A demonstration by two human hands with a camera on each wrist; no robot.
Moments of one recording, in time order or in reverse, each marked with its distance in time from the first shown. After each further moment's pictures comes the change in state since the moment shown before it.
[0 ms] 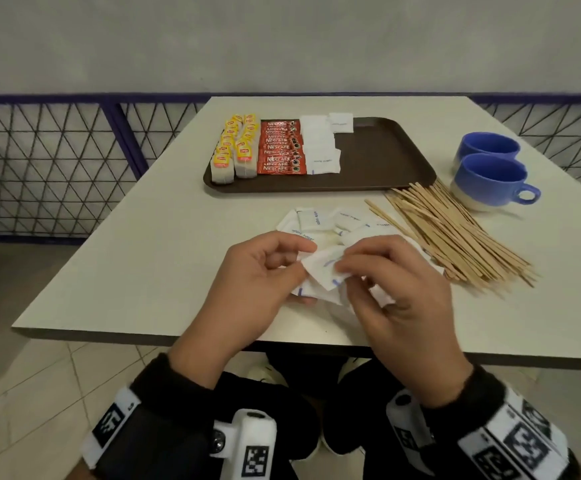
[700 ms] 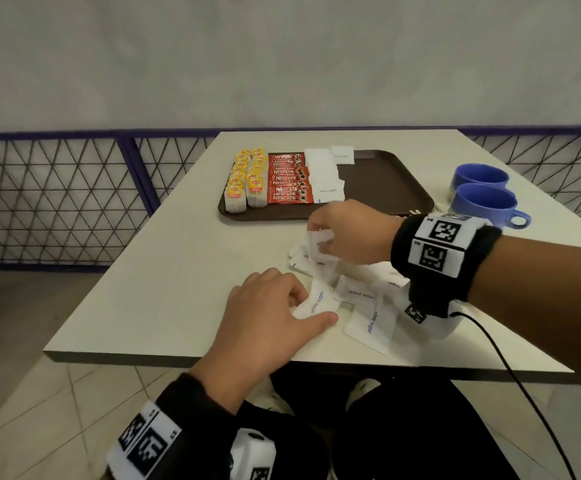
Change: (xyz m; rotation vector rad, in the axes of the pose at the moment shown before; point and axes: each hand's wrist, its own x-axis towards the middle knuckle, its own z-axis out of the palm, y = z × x) left_hand -0.005 0.005 -0.010 1.048 -0.012 0.014; right_hand 0.144 0.022 0.032 -0.438 -0.859 0.167
